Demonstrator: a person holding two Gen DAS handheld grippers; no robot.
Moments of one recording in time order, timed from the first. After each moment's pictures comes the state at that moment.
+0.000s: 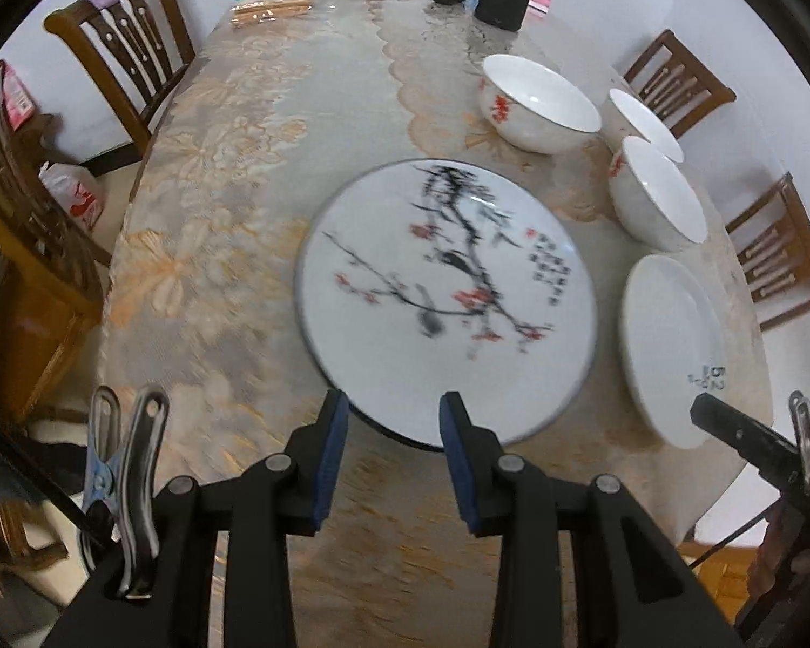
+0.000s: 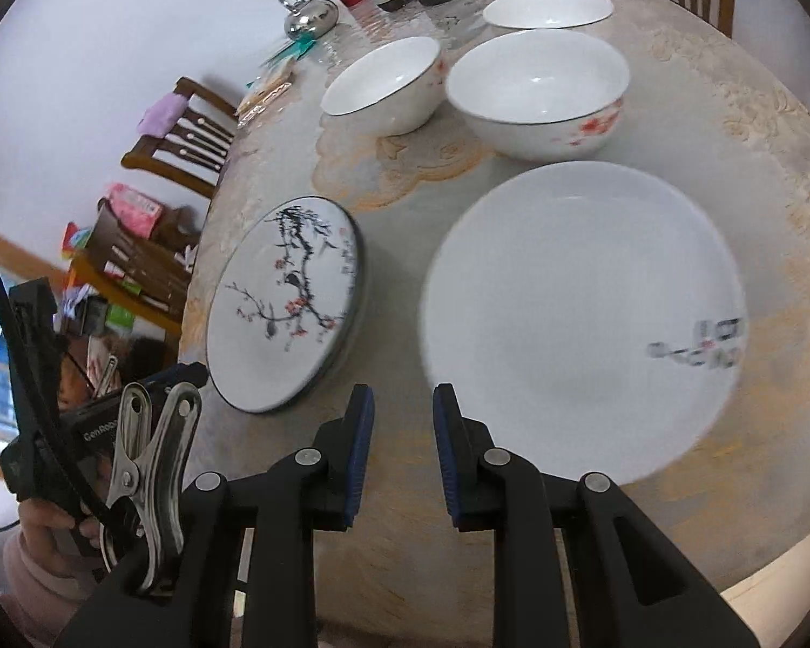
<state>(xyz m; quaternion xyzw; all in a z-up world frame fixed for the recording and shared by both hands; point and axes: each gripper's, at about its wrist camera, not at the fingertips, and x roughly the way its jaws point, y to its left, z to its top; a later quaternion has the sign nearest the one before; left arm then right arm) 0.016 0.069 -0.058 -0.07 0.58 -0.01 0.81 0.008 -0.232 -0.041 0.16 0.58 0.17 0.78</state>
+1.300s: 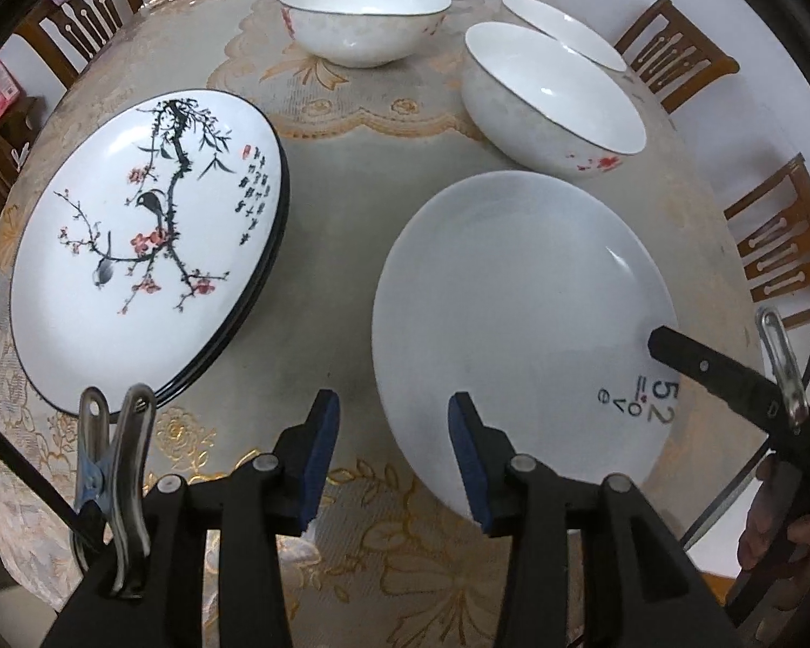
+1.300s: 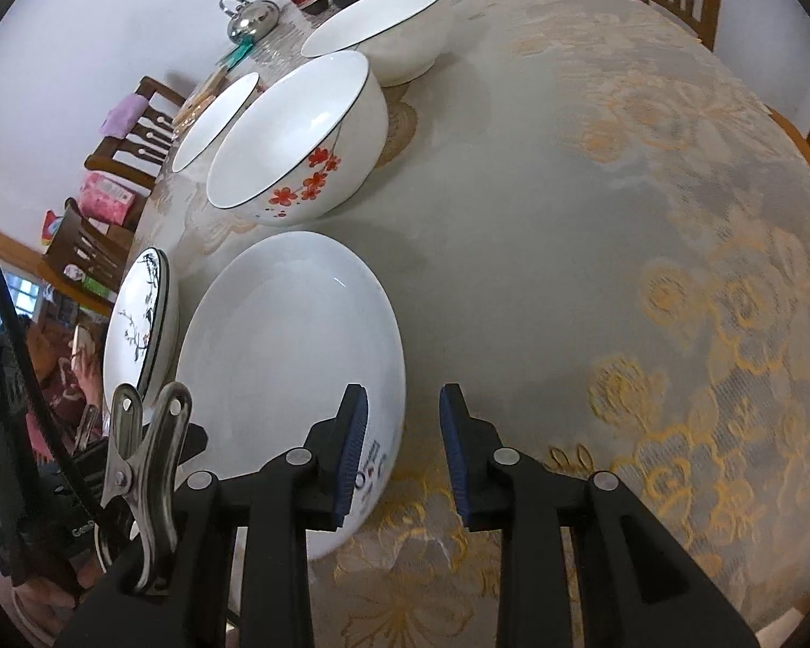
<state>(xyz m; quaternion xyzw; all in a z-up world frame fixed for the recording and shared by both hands) 0.043 -0.106 -0.116 -0.08 0.61 0.00 0.79 0.071 -0.365 -0.090 0.13 0.60 0.16 0.77</state>
